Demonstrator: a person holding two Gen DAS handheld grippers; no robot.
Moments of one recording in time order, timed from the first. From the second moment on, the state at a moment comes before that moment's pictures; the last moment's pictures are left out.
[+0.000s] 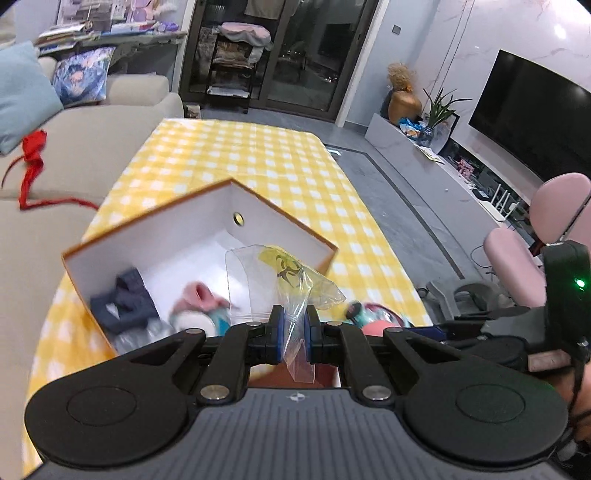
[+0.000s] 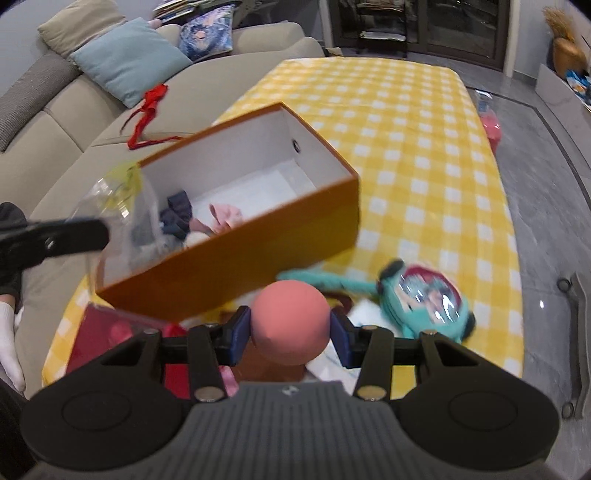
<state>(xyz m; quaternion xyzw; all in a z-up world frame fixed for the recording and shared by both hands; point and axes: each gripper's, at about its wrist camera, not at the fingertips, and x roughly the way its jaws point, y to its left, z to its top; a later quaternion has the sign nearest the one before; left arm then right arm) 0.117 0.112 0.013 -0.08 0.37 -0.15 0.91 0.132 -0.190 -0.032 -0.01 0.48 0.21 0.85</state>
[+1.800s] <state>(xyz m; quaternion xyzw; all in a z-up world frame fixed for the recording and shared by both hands) 0.289 0.206 -0.107 -0.08 0.51 -0.06 0.85 0.349 0.016 -0.117 -0.12 0.55 0.21 0.80</state>
